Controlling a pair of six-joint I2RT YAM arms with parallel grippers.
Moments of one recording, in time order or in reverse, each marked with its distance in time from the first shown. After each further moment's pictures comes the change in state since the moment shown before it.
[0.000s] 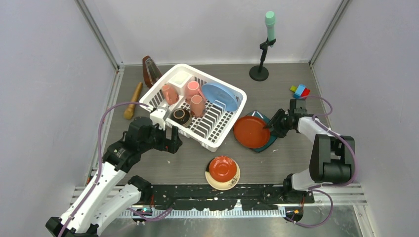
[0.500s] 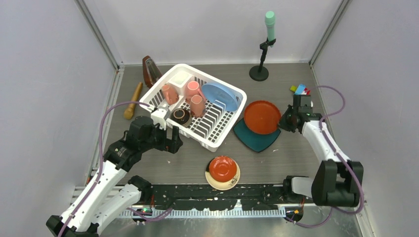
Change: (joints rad) left arm 0.000 0.016 0.000 0.000 0.007 0.000; right arm 0.043 -0.168 0.054 -0.146 0.221 -0.065
